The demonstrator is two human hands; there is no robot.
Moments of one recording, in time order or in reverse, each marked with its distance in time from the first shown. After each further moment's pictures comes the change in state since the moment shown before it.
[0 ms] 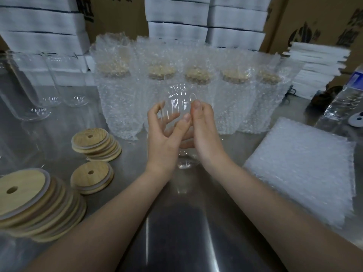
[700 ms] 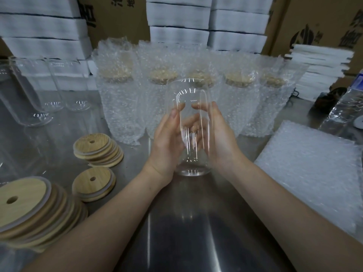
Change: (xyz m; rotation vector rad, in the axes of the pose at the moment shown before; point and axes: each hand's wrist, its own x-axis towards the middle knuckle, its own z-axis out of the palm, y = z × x) left_hand 0.007 0.013 -0.001 -0.367 -0.196 -0.267; right_hand 0.016 -0.003 -0.017 0.296 -0.039 0.243
